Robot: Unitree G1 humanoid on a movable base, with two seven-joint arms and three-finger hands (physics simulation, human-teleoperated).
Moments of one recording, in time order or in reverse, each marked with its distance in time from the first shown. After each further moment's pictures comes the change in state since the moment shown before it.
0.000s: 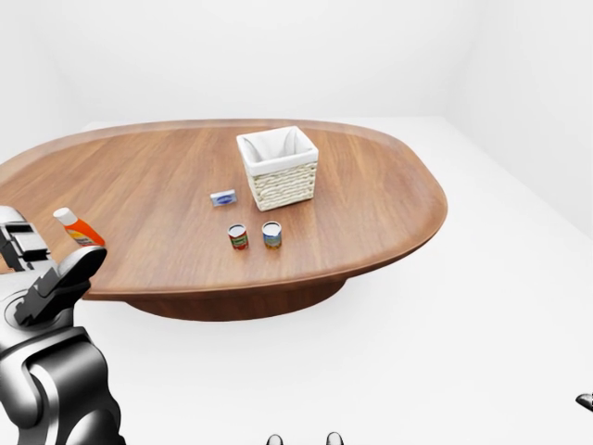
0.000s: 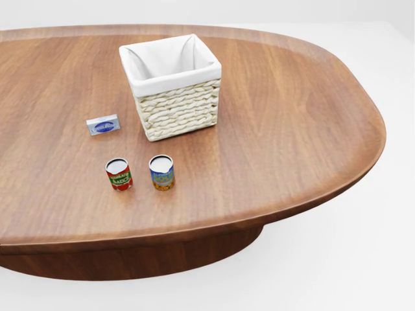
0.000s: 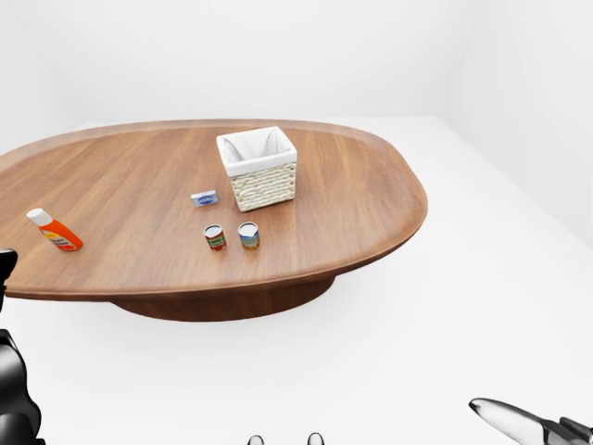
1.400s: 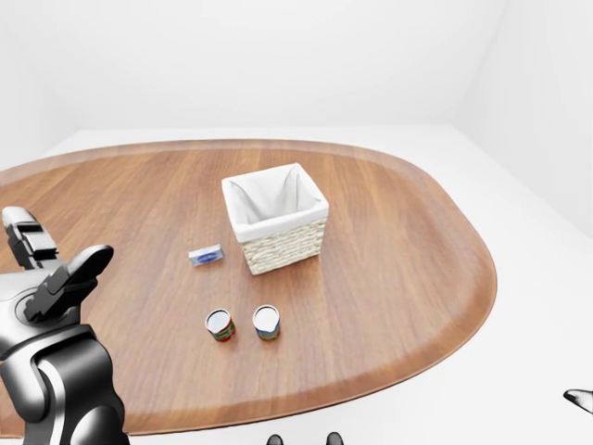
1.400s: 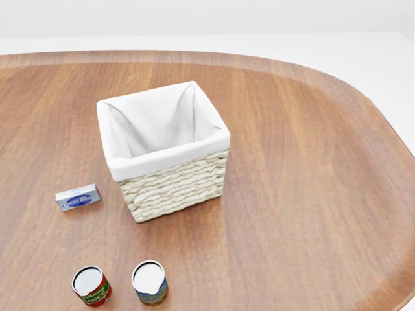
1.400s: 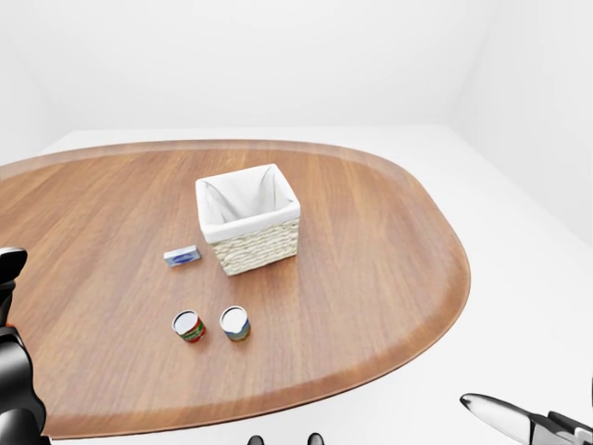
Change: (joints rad) left arm -0.003 -0.003 -0.013 0.024 0.004 0.000 -0.011; right arm -0.018 0.007 0.015 0.000 -0.046 0.018 0.014
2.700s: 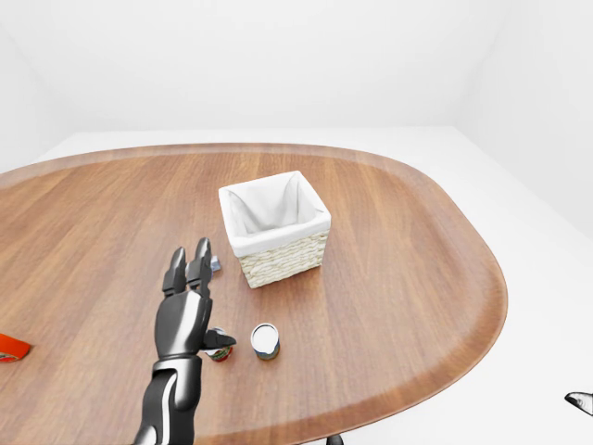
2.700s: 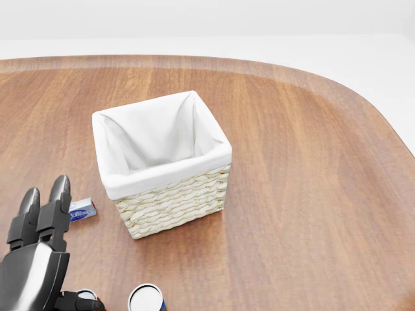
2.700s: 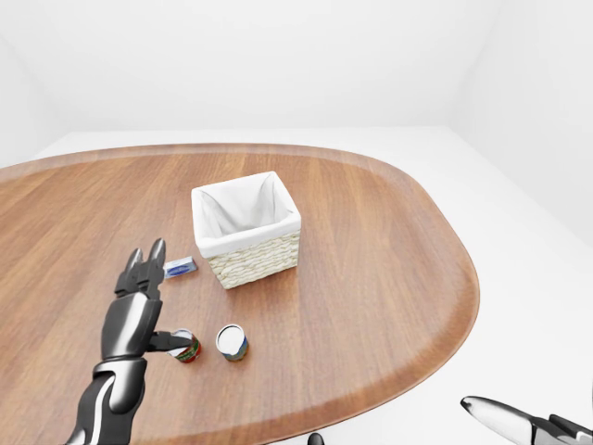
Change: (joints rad) left arm 0.233 -0.031 -0.428 0.408 1.653 -0.175 -0.256; right arm -0.006 0.025 -0.002 0.000 0.000 -0.009 0.020
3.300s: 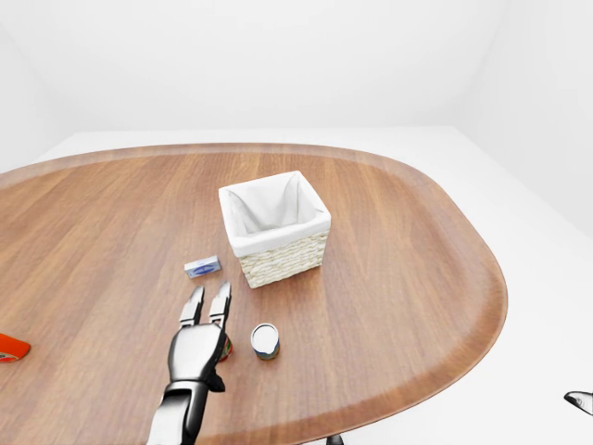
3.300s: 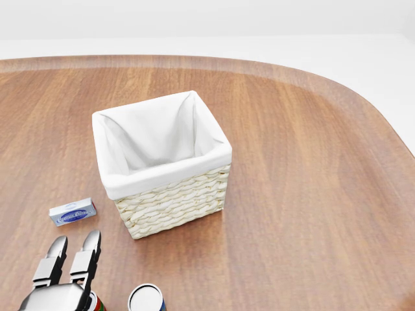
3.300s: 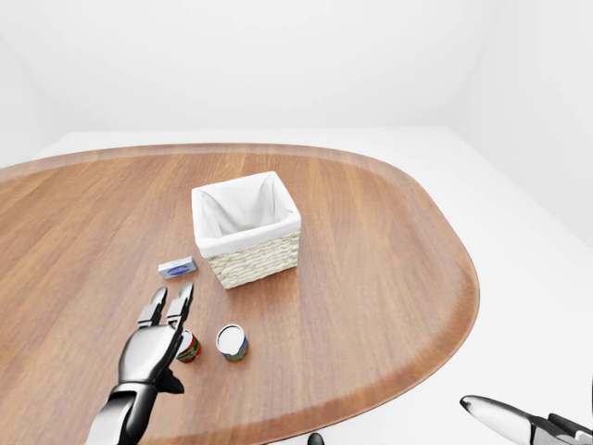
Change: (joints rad) left arm 0.088 0.037 -0.050 0.189 0.295 0.000 -0.051; right arm 0.003 -0.006 0.006 0.000 -0.003 -0.004 -0.007
